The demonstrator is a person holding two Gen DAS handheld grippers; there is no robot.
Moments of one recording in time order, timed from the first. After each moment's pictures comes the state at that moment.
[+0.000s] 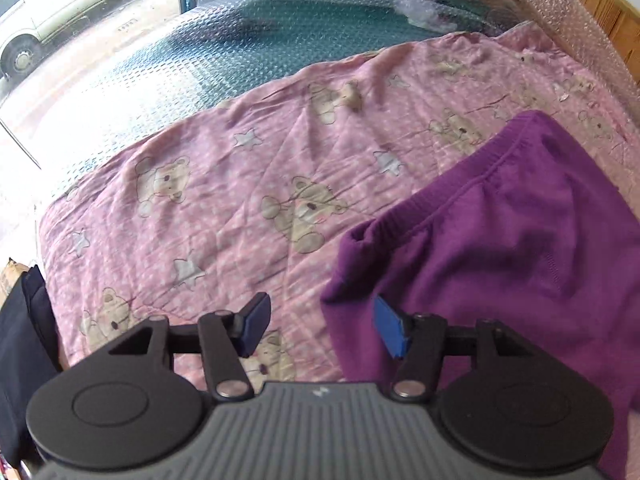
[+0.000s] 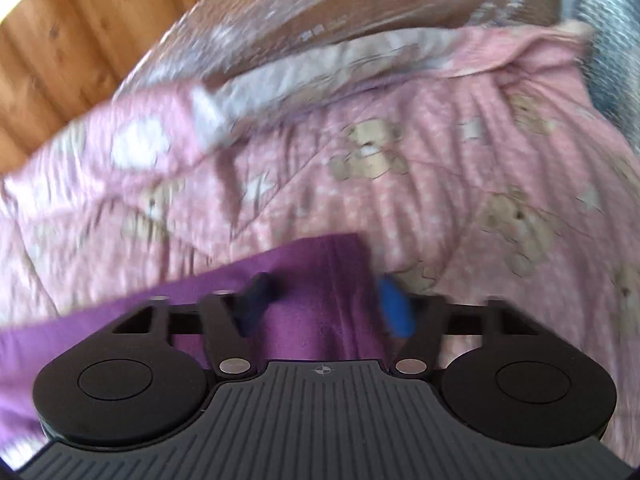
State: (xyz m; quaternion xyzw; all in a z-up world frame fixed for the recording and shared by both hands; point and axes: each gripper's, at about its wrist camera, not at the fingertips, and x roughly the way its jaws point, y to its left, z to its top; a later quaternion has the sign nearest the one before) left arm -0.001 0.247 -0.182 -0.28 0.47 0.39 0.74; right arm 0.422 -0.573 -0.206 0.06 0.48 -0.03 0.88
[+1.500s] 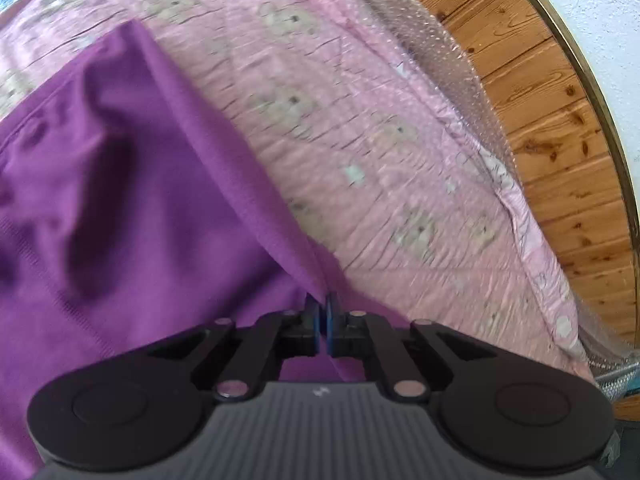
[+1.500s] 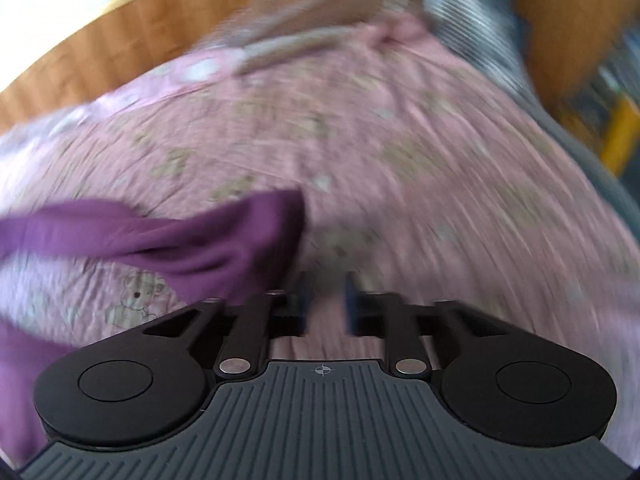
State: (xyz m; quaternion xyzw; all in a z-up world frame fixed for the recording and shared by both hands) left arm 0.193 0.123 -0.206 -0.38 0.50 0.12 0.77; right arm 0.062 -0.615 -0.189 0.15 0.43 -0.08 0.89
